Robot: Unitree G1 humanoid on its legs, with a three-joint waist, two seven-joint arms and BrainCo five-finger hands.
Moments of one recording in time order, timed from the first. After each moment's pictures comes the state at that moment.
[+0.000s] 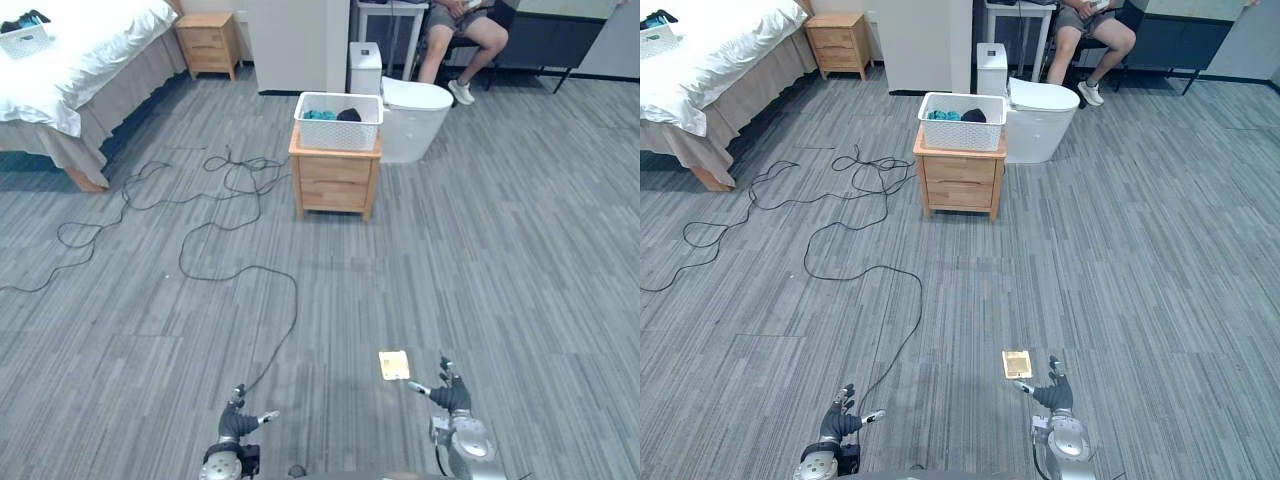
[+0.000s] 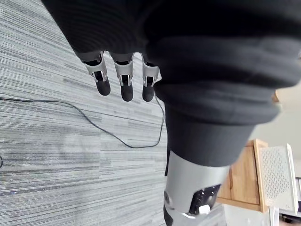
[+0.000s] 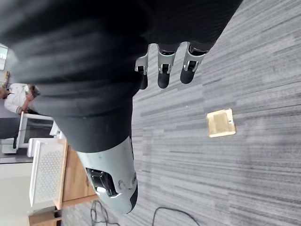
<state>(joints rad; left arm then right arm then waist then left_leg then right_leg) 0.19 0.10 0.01 0.80 -0.04 -0.24 0.16 0.12 -0.05 -0.13 0.73 0.02 -0.21 -0.15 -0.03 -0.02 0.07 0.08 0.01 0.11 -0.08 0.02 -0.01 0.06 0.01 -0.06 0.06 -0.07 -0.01</state>
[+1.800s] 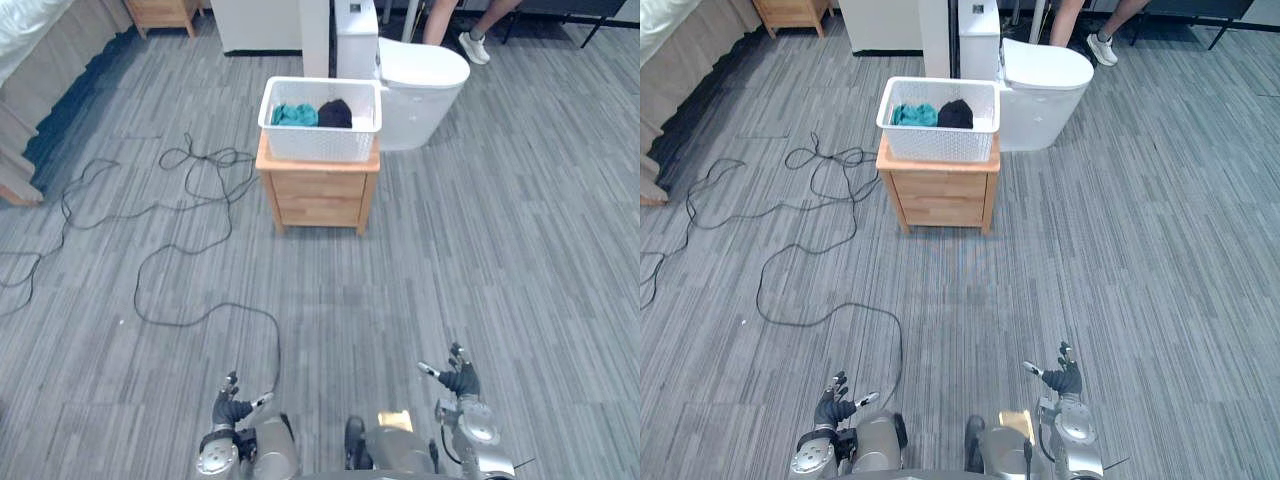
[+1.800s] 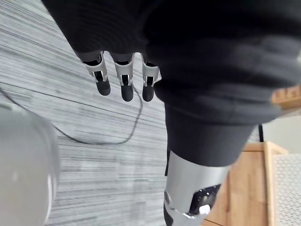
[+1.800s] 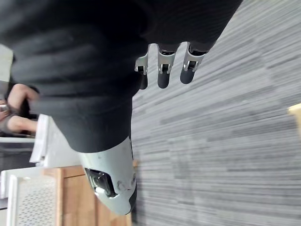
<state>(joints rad) 0.17 0.05 0.07 0.71 -0.08 -0.22 0.15 0.04 -0.07 -0.12 0.66 0.11 -0.17 -0.17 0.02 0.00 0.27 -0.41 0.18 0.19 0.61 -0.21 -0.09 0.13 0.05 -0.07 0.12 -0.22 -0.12</state>
